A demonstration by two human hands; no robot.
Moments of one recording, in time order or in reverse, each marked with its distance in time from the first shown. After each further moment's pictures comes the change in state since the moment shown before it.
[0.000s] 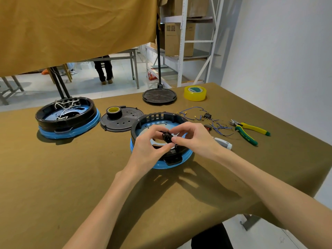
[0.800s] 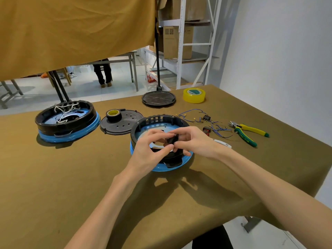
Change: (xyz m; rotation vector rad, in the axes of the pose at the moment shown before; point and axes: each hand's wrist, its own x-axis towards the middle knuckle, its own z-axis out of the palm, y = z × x) left_hand 0.000 0.007 -0.007 -0.101 -0.086 -0.005; right_hand 0.006 -0.007 -0.005 0.198 -0.240 0.176
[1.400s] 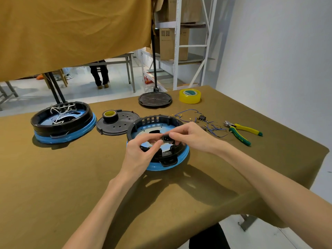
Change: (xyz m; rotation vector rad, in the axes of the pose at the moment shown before) left_hand -0.008 -0.009 0.001 0.002 0.131 -0.025; right_hand -0.002 -0.007 -0.012 -0.180 0.059 -0.080
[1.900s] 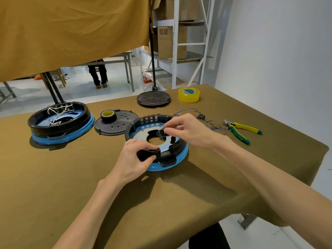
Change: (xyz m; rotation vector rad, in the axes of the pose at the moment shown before) left_hand -0.005 -0.018 -0.018 0.344 -0.173 0.031; right_hand 0.018 0.001 -0.006 -0.222 0.065 -0.162
